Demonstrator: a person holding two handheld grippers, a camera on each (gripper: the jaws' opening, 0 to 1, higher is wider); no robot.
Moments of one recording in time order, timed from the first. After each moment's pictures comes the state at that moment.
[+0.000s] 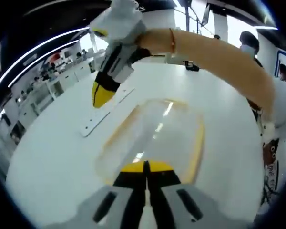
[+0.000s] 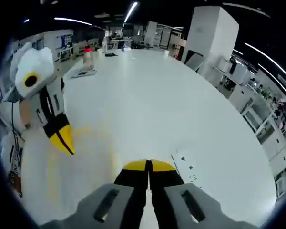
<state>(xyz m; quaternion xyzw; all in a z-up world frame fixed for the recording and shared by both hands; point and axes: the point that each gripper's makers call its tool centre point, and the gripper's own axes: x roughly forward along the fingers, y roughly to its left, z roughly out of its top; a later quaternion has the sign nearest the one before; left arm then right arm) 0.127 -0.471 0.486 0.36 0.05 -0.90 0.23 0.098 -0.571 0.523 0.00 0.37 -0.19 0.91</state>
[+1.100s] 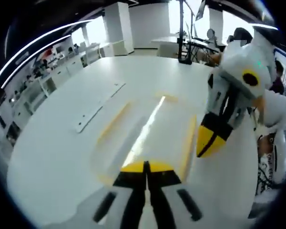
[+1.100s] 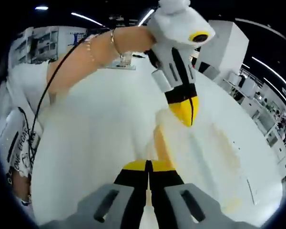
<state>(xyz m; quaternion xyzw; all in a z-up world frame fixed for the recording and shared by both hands) 0.112 -0.462 0.471 0.40 0.05 -0.89 0.20 0.094 -0.385 0.436 -0.04 0.37 -0.15 0.92</state>
